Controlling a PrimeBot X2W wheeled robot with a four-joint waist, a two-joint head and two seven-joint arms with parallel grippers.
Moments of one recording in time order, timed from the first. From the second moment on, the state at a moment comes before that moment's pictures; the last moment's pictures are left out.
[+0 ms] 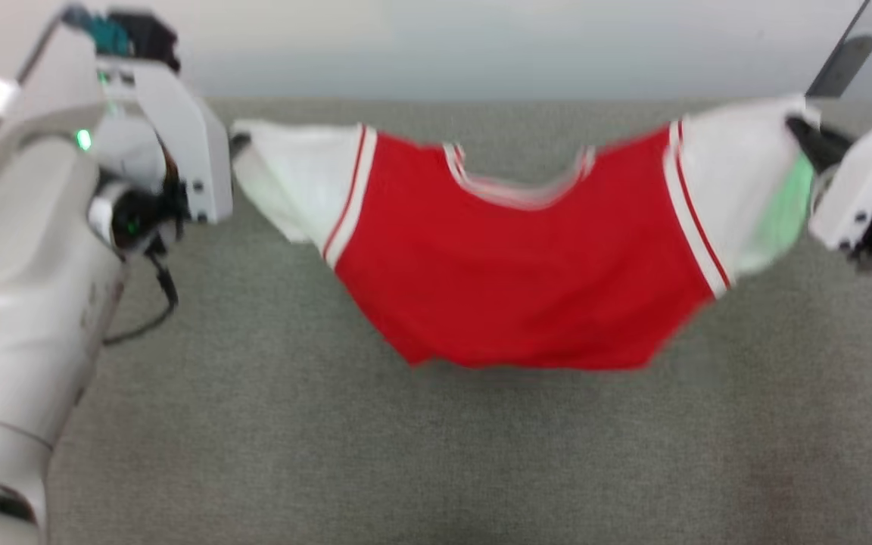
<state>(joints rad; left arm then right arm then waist) -1.14 0.46 -0.68 0.83 -0.94 -0.13 0.53 -0.75 -0.26 -0.01 0.30 0.47 0.13 0.62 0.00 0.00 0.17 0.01</state>
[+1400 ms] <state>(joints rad) -1.65 0.47 -0.74 0.94 -0.82 -0.13 0.09 -1.42 -0.29 0.23 0.77 0.43 0.13 0.05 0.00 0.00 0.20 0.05</state>
